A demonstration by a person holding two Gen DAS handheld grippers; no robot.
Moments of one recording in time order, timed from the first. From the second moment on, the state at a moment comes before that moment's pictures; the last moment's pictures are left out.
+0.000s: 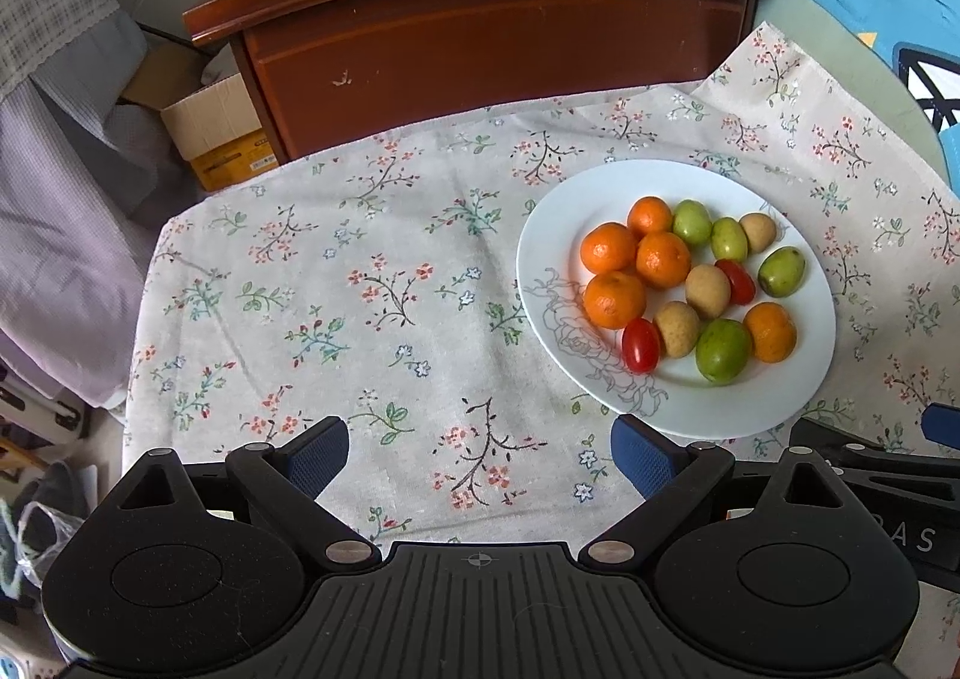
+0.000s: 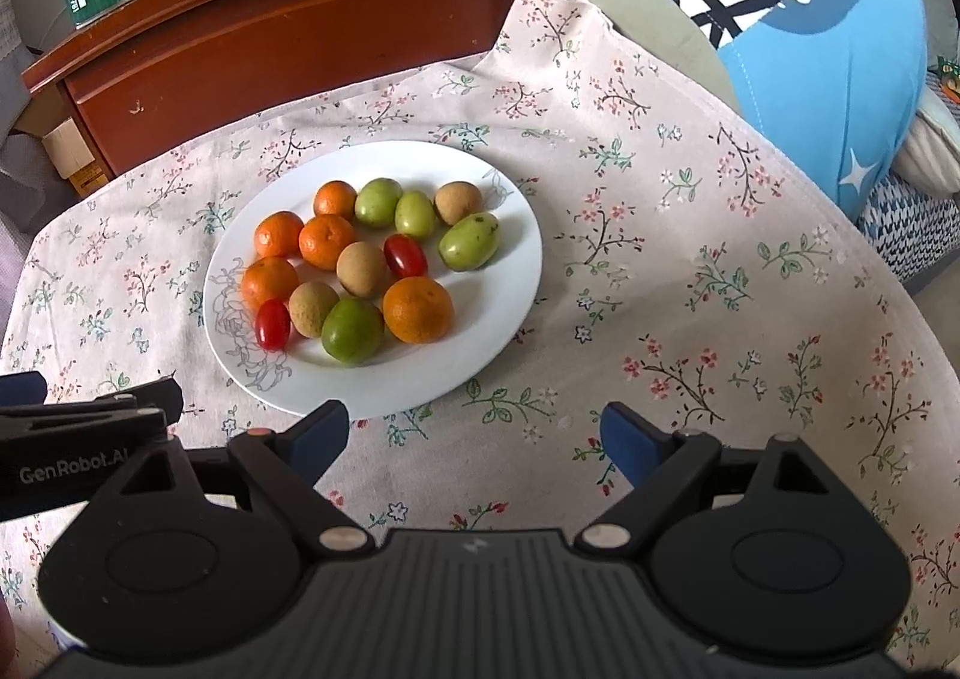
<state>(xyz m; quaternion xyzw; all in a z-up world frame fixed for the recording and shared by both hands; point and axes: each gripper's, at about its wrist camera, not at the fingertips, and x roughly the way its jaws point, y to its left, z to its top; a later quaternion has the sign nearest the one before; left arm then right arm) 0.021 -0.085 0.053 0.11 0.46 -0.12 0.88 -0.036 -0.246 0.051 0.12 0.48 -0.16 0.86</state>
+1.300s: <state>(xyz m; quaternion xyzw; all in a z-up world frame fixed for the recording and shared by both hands) 0.011 -0.084 0.048 0.14 0.45 -0.11 0.88 -0.045 -0.239 0.046 0.10 0.48 -0.16 0.86</state>
